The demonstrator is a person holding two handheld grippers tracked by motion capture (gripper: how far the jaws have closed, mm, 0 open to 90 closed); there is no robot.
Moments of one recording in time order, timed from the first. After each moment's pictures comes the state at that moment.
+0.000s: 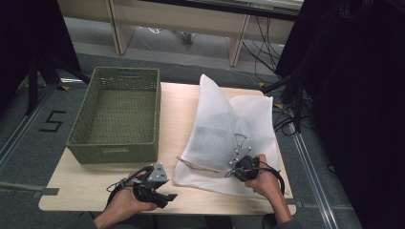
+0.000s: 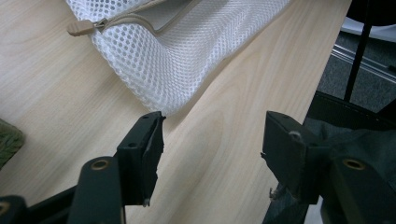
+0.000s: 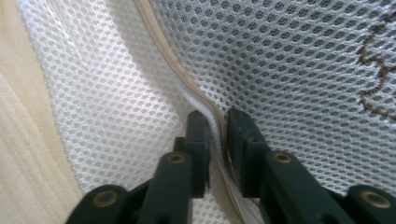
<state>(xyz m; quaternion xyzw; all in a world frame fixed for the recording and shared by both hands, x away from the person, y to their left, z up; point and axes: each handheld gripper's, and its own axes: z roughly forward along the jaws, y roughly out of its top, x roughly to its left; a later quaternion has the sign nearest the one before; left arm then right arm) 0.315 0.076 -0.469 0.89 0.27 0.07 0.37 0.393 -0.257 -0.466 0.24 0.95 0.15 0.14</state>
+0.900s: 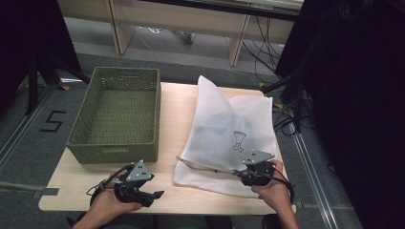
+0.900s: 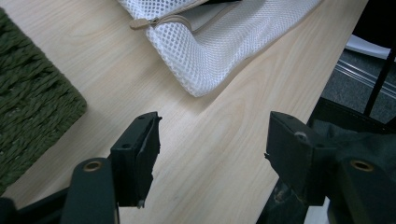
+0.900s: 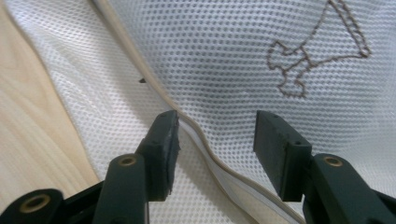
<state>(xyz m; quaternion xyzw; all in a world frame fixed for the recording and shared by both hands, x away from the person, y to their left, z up) 0.304 0.117 -0.454 0.86 0.31 0.10 0.39 0.354 -0.273 -0.431 0.32 0.89 0.26 0.22</state>
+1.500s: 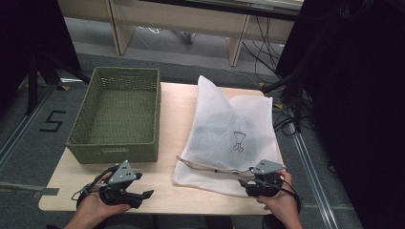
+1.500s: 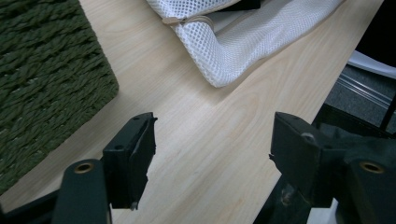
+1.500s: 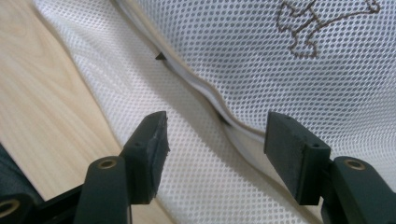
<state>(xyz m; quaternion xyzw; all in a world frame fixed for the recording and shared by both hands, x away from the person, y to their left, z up) 0.293 0.147 -0.452 0.84 0.33 0.12 0.41 0.329 -0.293 -0.443 0.34 0.87 0.29 0.20</state>
